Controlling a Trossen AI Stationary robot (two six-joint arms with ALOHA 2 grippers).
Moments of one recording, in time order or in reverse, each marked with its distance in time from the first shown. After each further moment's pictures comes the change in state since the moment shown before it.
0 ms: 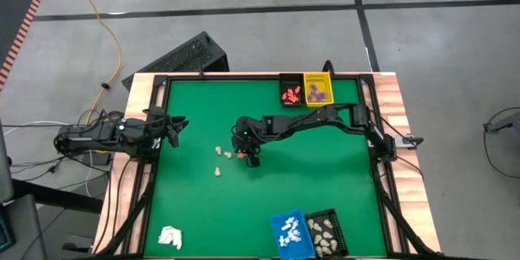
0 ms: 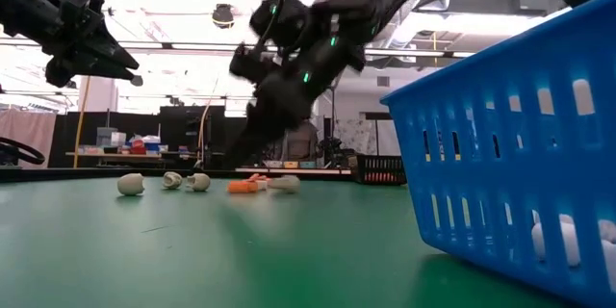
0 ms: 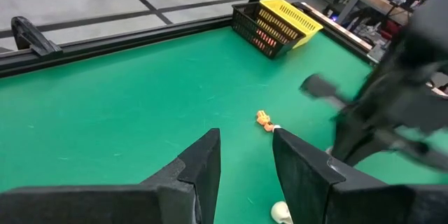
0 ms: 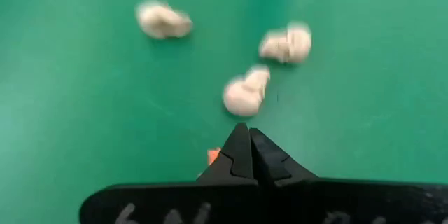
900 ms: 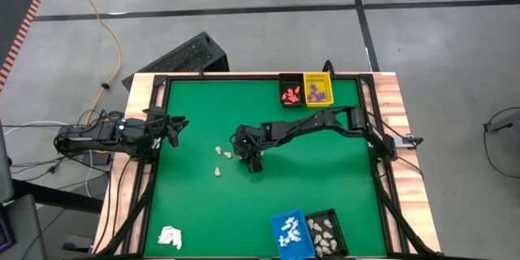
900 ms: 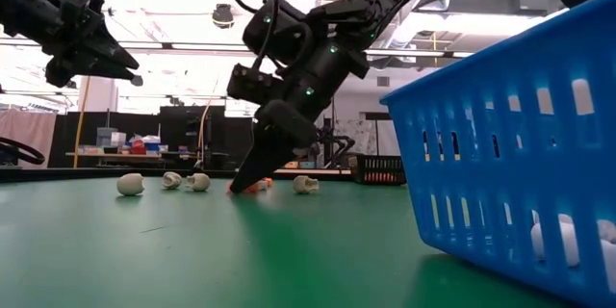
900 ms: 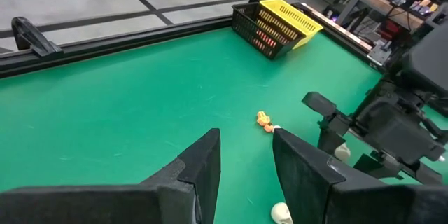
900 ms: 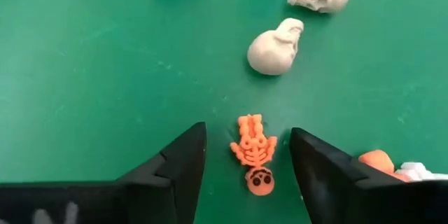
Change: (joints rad) left arm 0.000 0.000 0.000 0.000 0.000 0.000; right arm 0.037 0.044 0.003 -0.074 0.089 0.007
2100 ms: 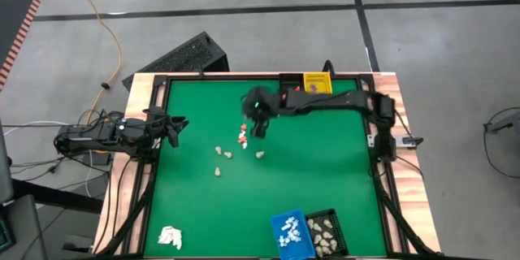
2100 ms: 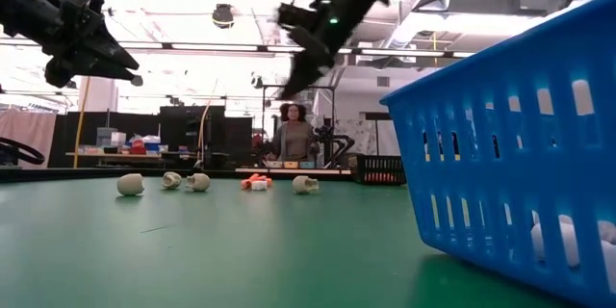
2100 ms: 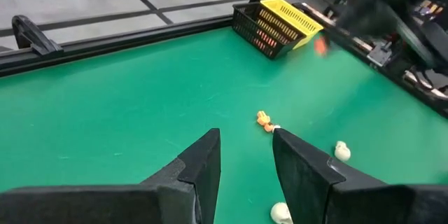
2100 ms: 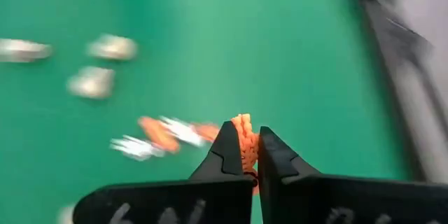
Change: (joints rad) left arm 0.000 0.000 0.000 -0.004 0.001 -0.008; right arm -0.158 -0.283 0.063 -0.257 0.242 0.068
